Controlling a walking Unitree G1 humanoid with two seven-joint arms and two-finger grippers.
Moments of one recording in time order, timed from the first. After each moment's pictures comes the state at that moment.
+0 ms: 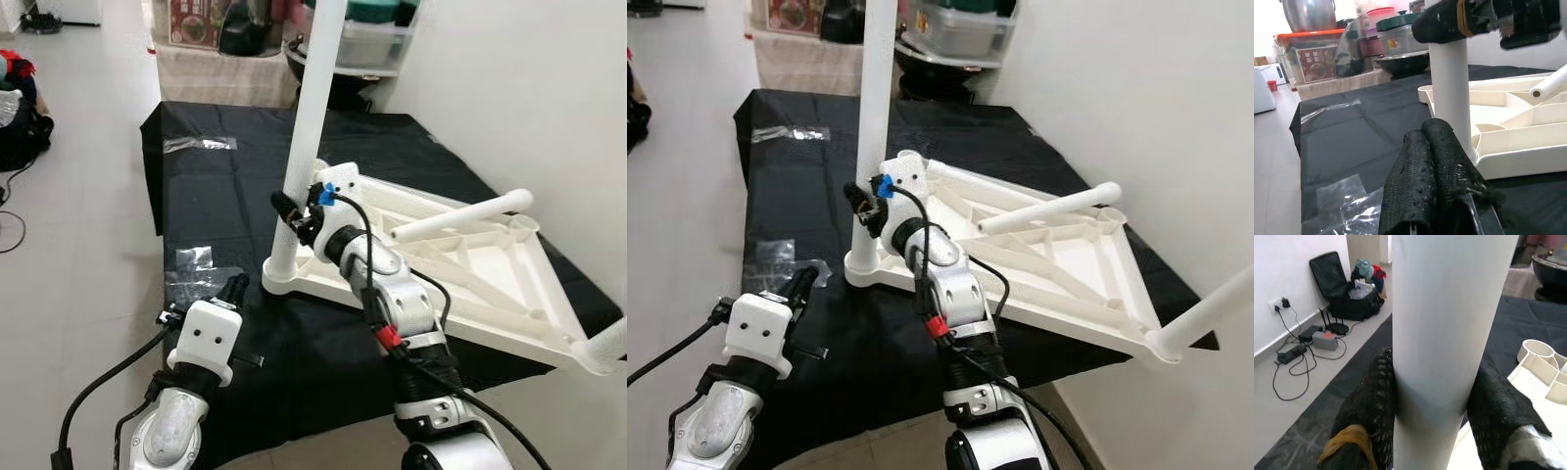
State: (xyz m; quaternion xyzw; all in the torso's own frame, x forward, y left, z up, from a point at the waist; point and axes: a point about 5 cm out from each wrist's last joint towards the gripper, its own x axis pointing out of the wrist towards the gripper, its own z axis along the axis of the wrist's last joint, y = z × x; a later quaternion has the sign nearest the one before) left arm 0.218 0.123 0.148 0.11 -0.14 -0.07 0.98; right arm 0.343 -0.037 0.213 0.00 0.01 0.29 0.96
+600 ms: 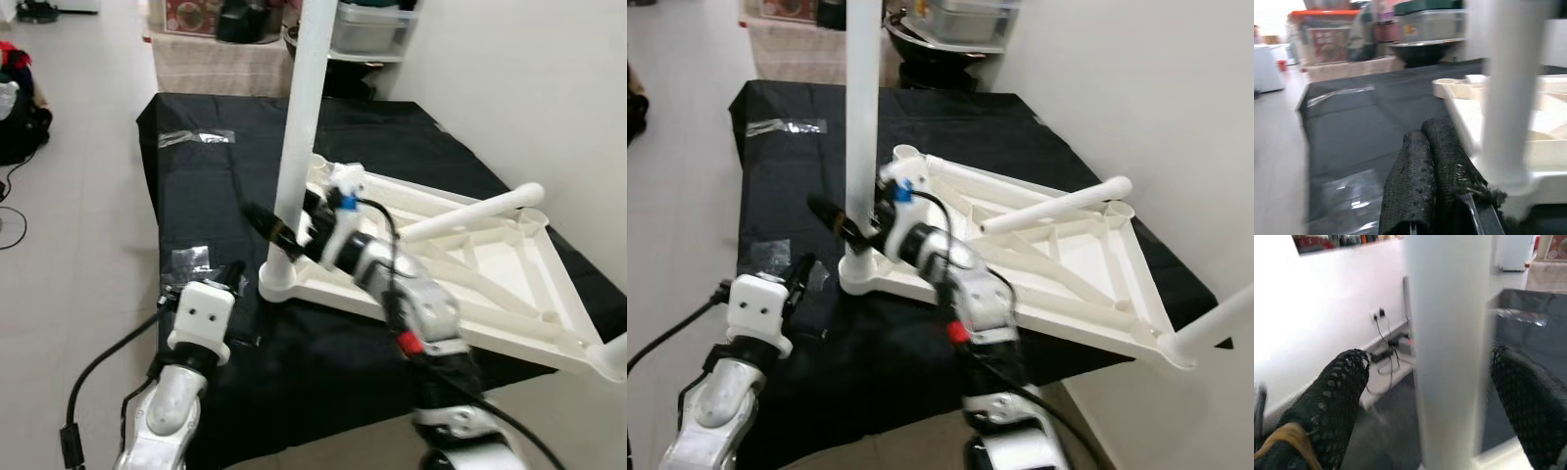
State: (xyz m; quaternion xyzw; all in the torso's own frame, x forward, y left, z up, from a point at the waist) left arm 0.240 0.142 0.146 0.07 -0.13 -0.03 0.99; right arm 0.322 -0.093 0.207 0.05 -0.03 0.46 0.89
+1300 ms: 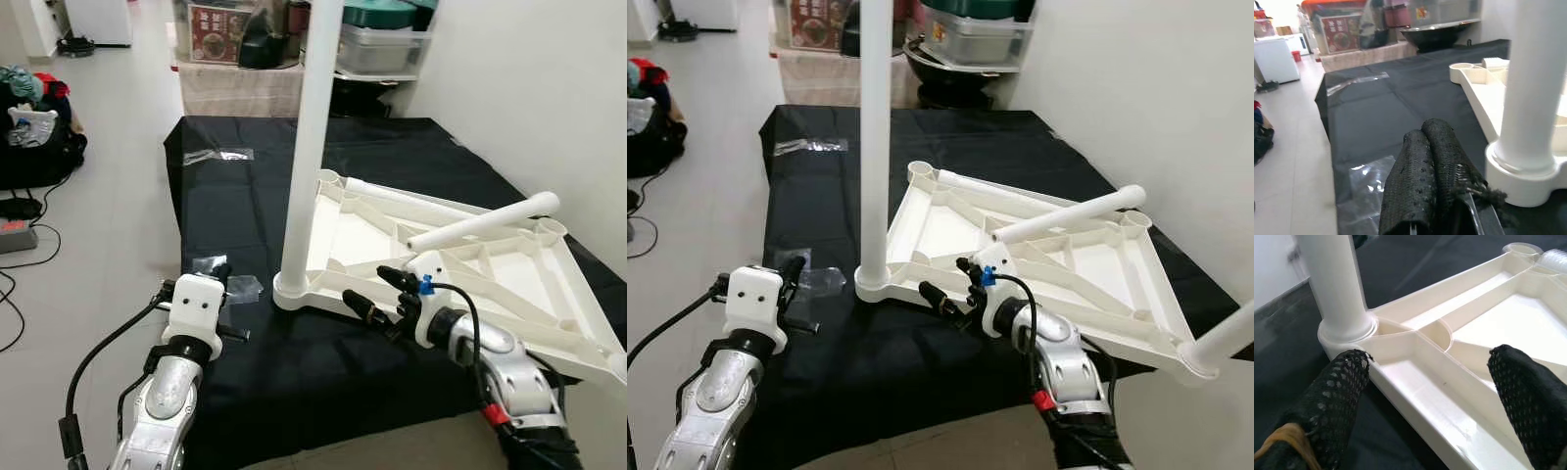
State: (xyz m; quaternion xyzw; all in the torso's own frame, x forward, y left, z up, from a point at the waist) left arm 0.248 0.142 0.136 0.08 -0.08 -0.03 0.99; right arm 0.293 -0.168 0.126 -0.02 0.09 0.30 0.95
